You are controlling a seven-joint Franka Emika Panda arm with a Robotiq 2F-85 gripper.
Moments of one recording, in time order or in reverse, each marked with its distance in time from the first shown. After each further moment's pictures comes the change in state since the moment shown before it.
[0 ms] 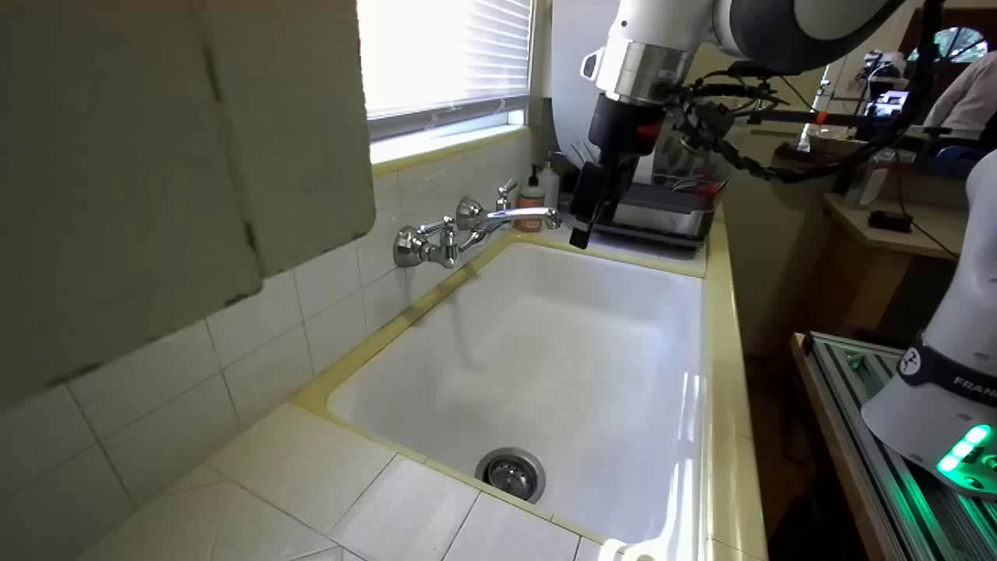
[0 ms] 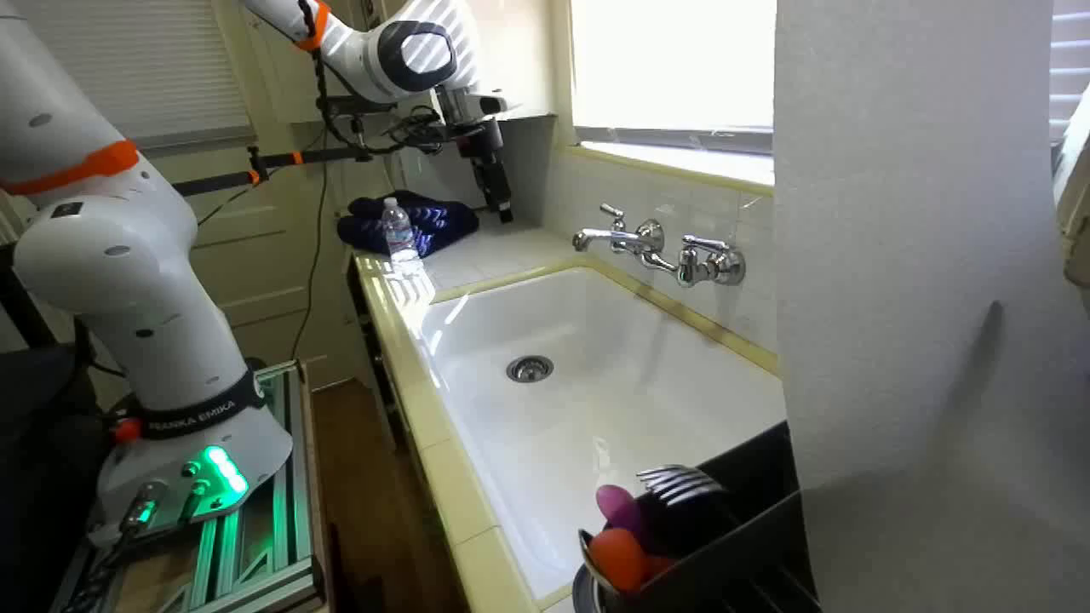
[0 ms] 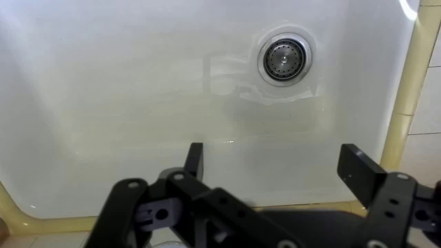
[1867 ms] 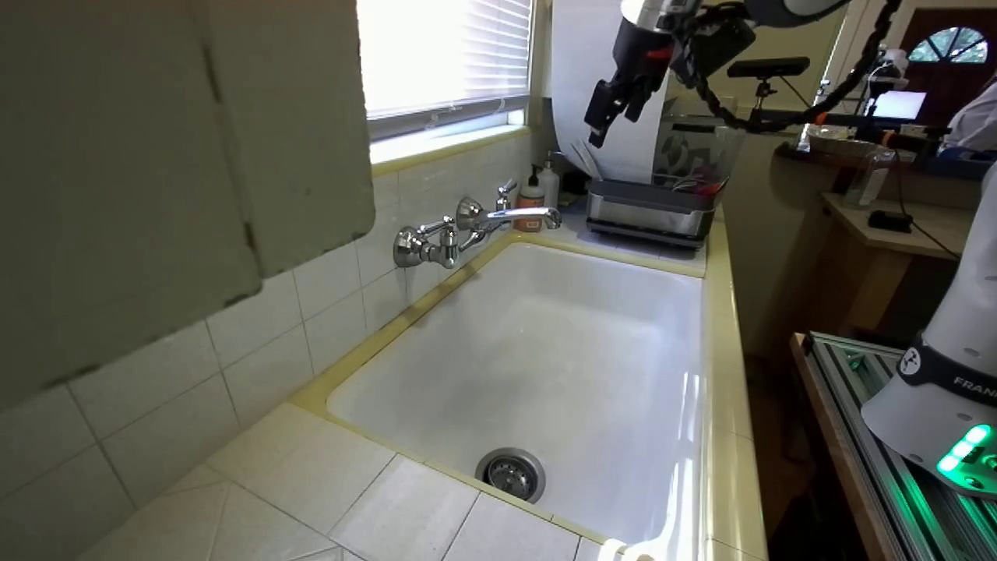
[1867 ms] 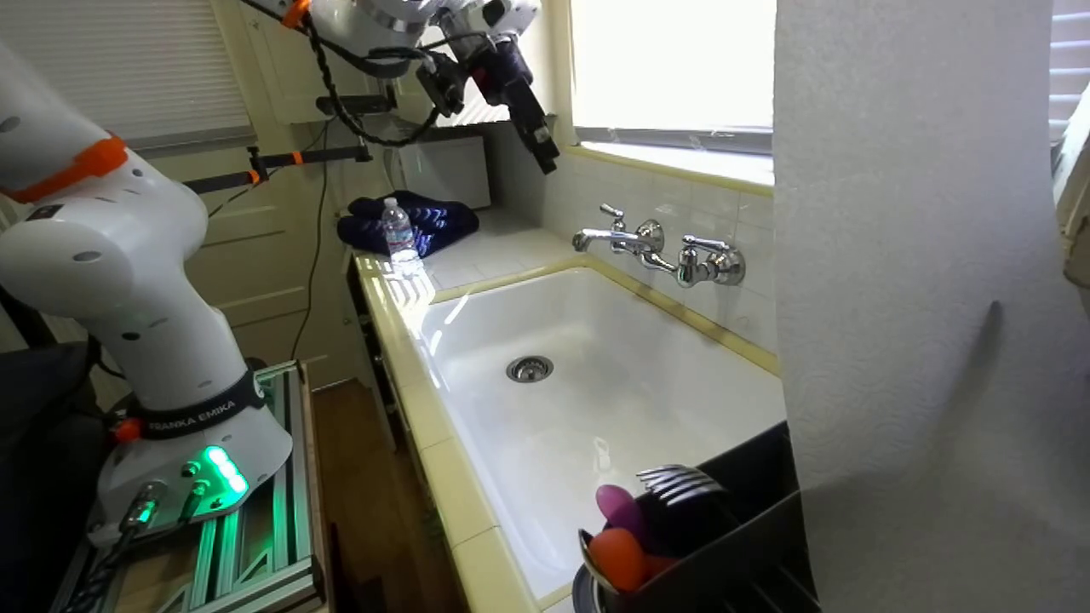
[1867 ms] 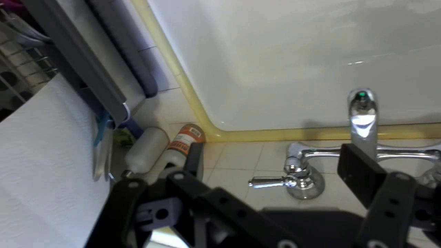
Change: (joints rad) arm -0.163 -0.136 -0.043 0.082 -0.493 -0.174 0.257
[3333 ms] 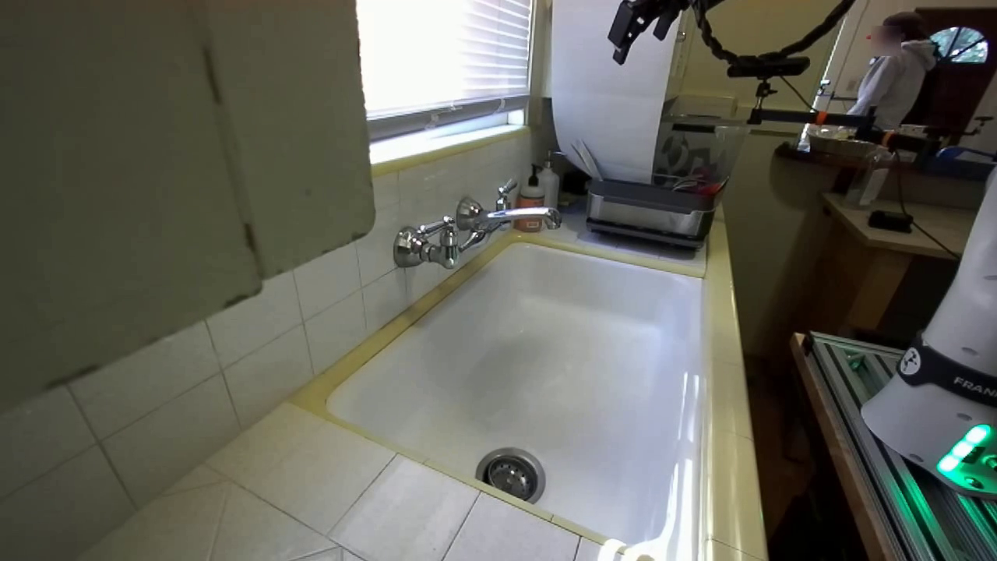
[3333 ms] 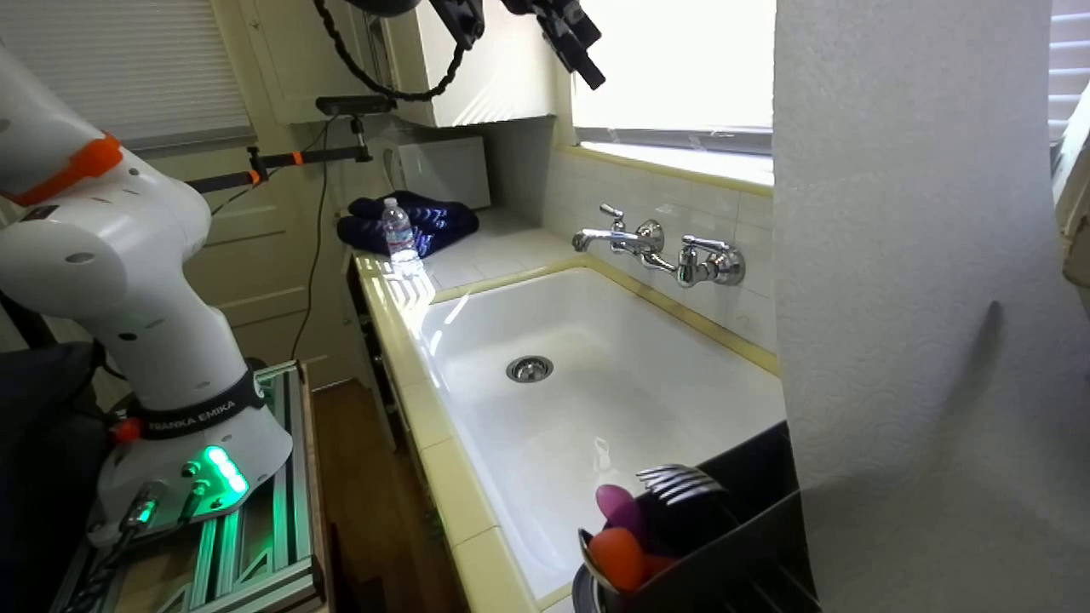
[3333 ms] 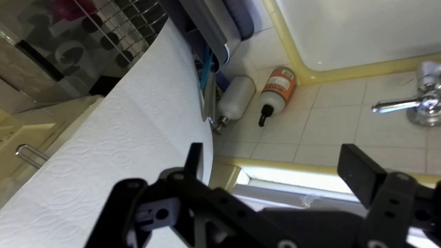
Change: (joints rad) arm -0.037 -0.050 -0.143 0.144 -0.209 -0.064 -0.011
